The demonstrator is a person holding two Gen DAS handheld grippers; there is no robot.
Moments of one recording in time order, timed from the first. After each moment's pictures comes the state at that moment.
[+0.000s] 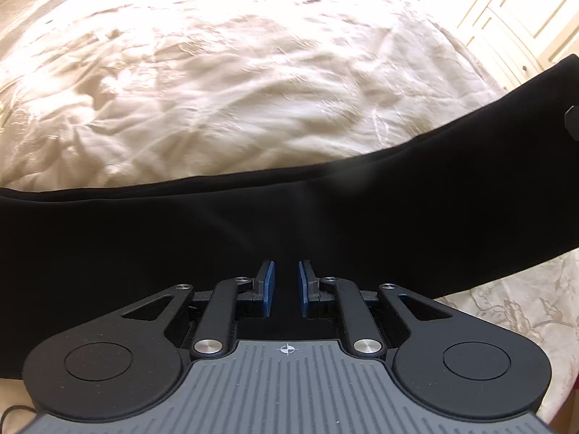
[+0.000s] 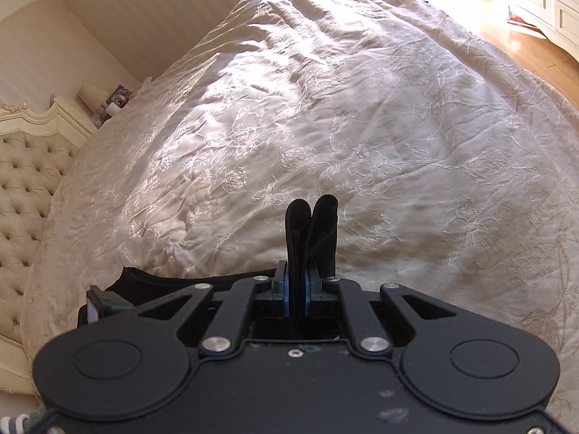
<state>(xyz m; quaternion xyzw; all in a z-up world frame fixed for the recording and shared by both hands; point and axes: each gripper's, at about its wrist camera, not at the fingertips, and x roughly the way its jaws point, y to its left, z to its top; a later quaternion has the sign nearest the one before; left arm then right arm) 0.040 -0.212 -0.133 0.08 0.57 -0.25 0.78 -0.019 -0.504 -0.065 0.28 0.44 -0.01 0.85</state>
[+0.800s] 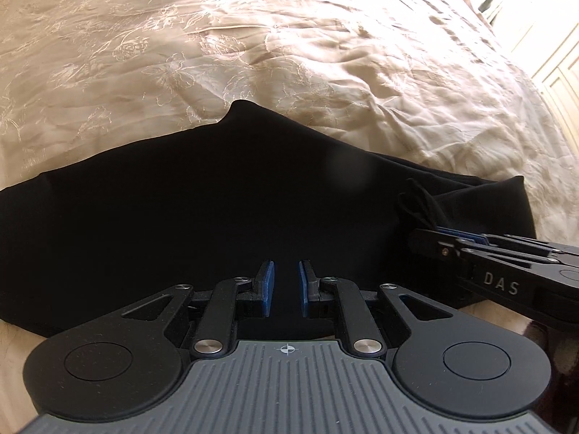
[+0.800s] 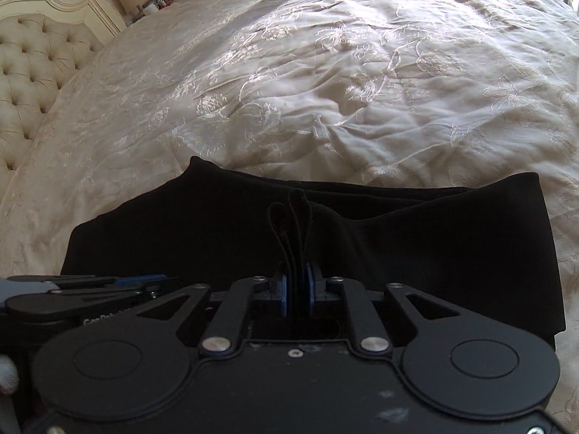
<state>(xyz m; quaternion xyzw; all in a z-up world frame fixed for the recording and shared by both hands) 0.084 0.035 -0.118 0.04 0.58 -0.16 0.80 0.080 -0.192 -0.158 0.18 0.51 0.04 0.84</state>
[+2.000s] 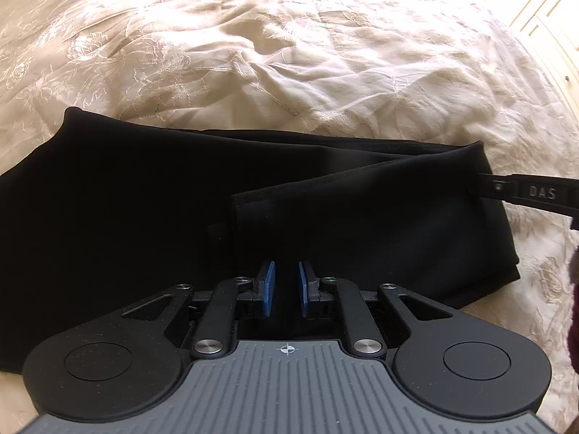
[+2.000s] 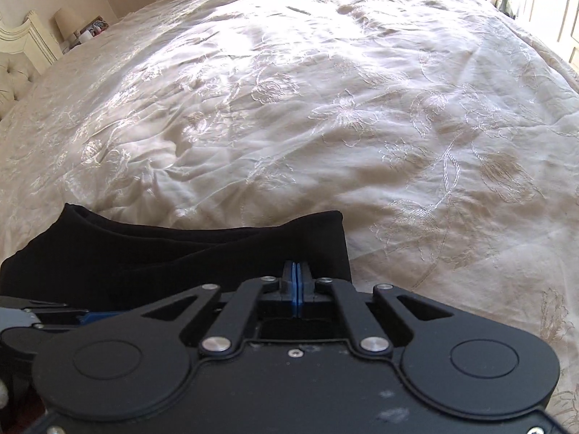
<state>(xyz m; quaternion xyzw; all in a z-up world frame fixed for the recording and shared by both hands) 0.074 -0.084 -0.158 0.08 0.60 -0.20 0.77 0.070 -0.327 -0.175 0.17 0.51 -0.07 0.84</state>
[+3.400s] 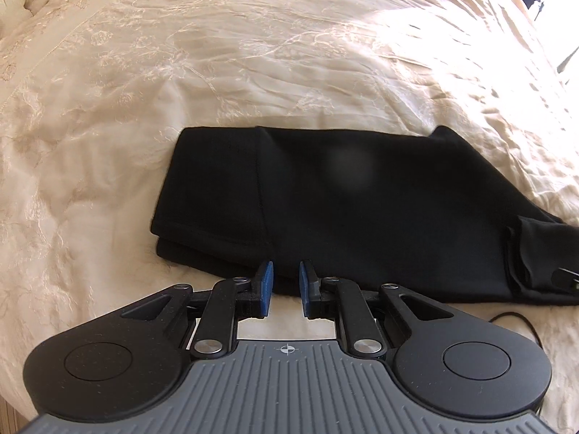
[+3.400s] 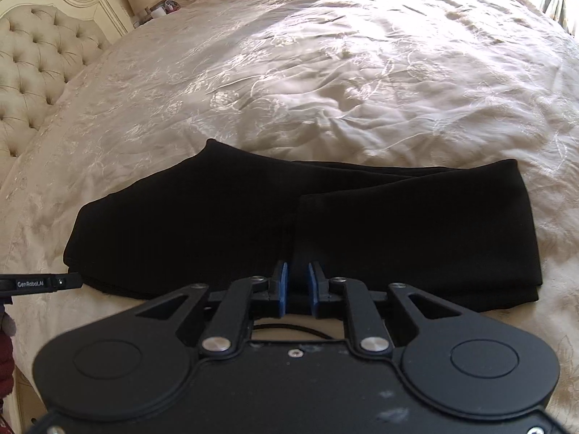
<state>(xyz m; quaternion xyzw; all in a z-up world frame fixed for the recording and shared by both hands) 0.054 0.202 -0.084 -0.01 0.55 -0.02 0.83 0.031 -0.163 -0.127 0.15 0.49 0.03 0.86</state>
